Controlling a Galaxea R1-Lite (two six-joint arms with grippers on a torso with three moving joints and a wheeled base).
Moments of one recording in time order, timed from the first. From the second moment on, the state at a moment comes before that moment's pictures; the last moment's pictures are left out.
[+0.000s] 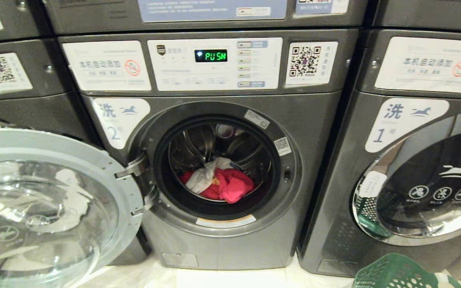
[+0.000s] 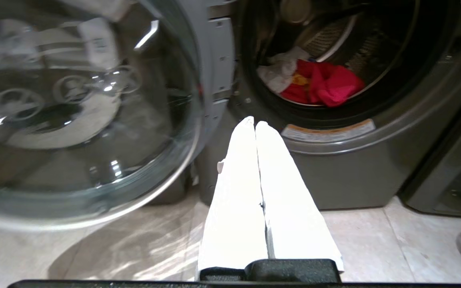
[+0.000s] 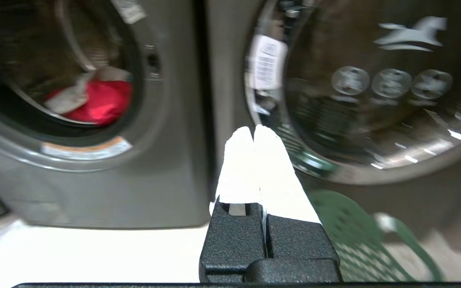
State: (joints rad) left arm -0.01 0.00 0.00 0.00 0.00 0.01; right arm 0.01 0.00 0.00 -0.09 -0.01 0.01
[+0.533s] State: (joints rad) left arm -0.01 0.00 0.00 0.00 0.00 0.01; right arm 0.01 0.00 0.00 -0.09 -0.01 0.02
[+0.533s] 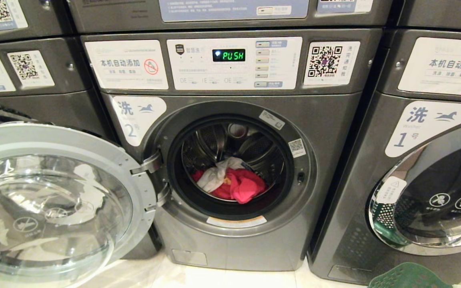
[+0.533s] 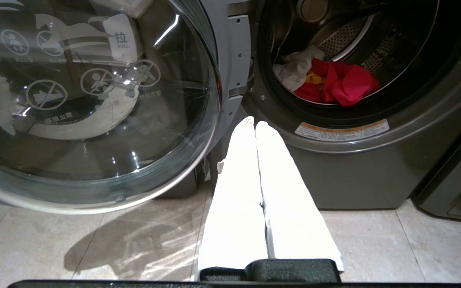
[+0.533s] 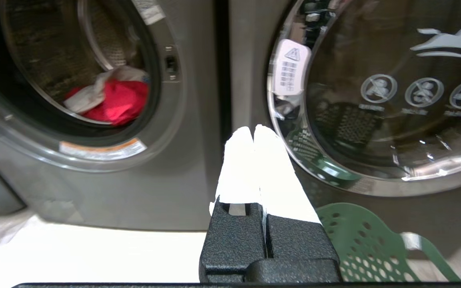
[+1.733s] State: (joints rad) left arm -0.01 0.00 0.00 0.00 0.00 0.02; right arm 0.01 0.00 0.00 -0.09 -0.01 0.02
